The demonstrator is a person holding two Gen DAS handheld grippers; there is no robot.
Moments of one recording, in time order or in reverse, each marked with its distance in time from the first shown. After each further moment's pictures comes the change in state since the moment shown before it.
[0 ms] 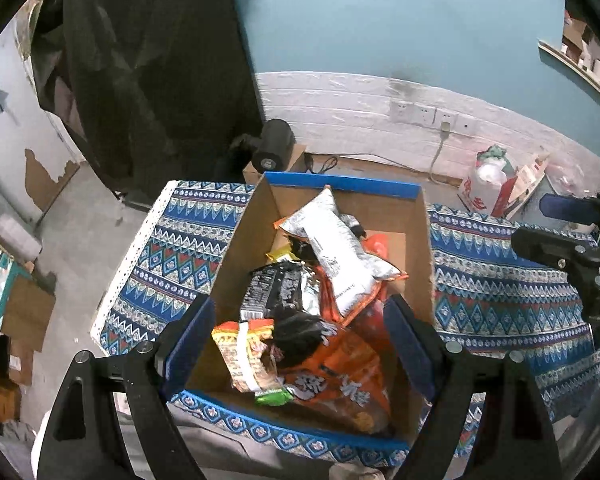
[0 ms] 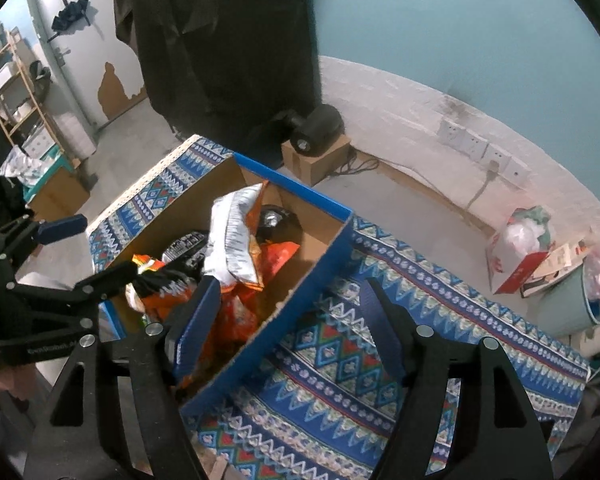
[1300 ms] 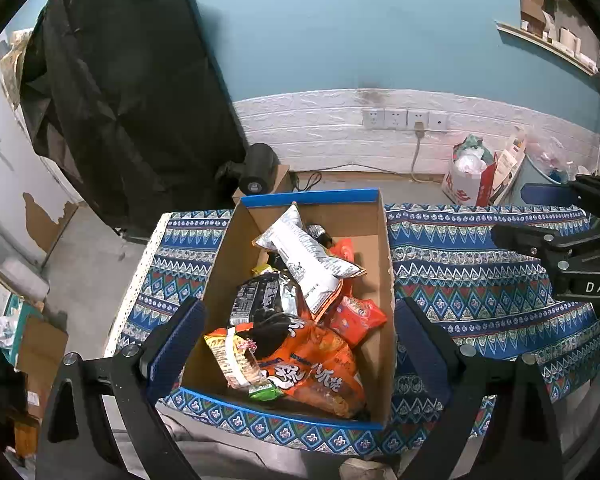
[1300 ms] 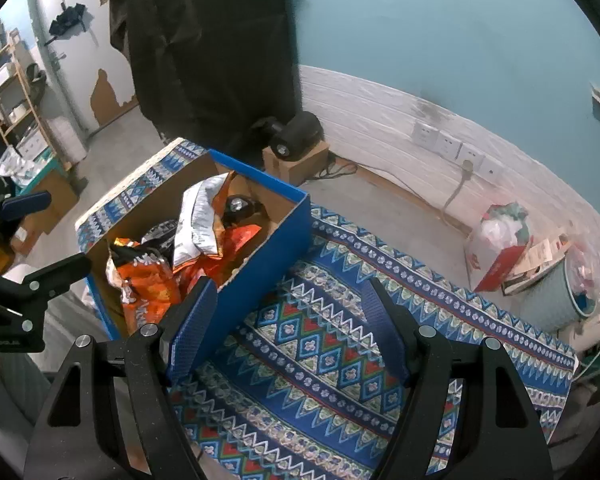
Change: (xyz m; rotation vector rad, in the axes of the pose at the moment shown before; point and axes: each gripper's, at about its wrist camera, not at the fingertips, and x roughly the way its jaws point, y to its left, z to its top) left arm -0.039 -0.039 -0.009 0.121 -0.071 0.019; right arm -0.028 -0.027 -0.034 -0.006 -0.043 -0.040
